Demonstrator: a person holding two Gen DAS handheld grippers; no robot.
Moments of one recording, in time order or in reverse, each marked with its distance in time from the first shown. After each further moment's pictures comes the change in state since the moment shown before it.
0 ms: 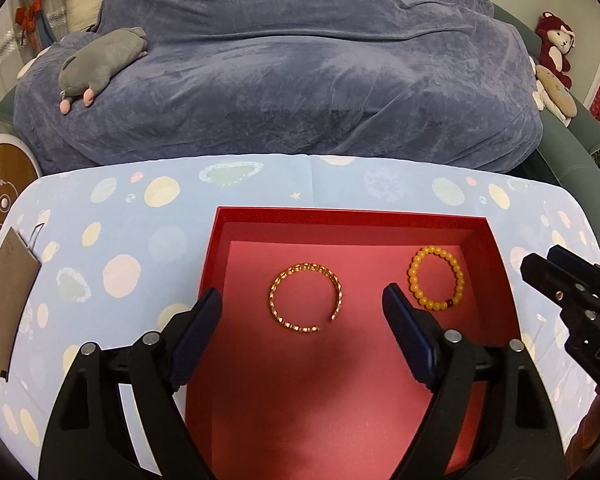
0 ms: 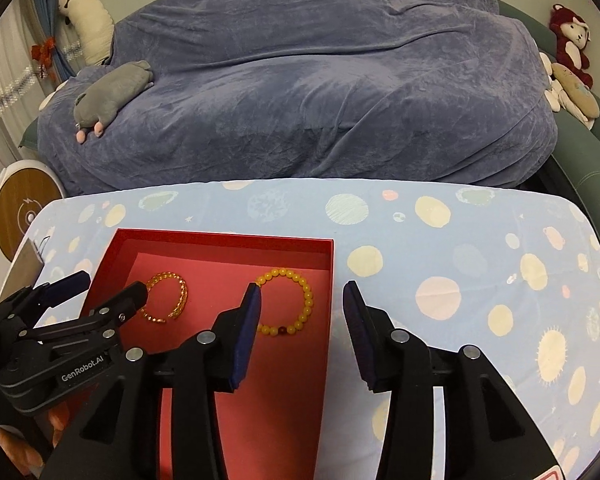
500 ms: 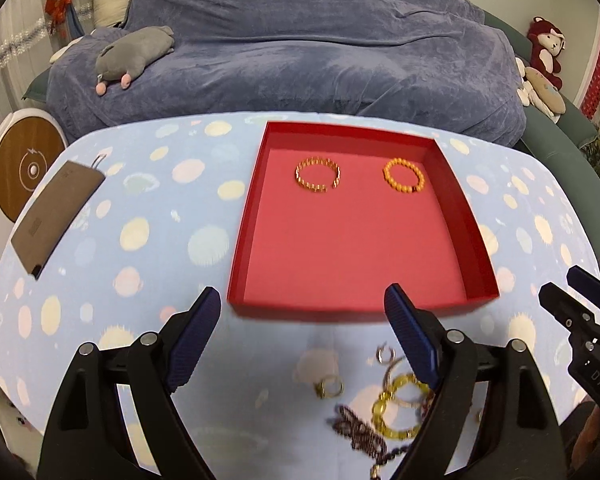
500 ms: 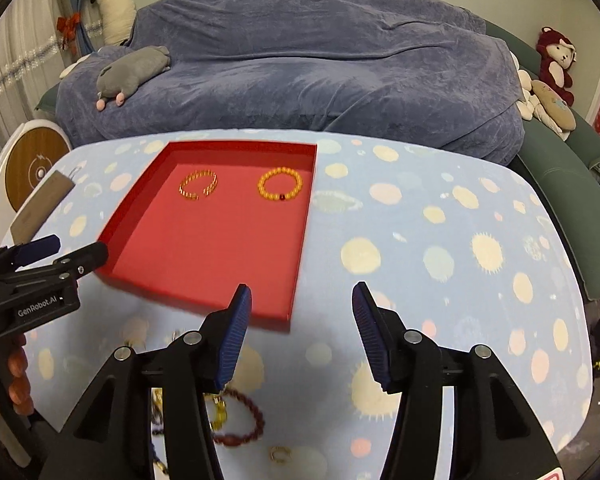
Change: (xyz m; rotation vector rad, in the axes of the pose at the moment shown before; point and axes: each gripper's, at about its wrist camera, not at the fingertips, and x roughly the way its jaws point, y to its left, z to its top) left arm -0.114 0.010 -0.134 -0.032 -0.006 0.007; right arm -0.117 0.006 -0.147 -0.087 0.012 -0.081
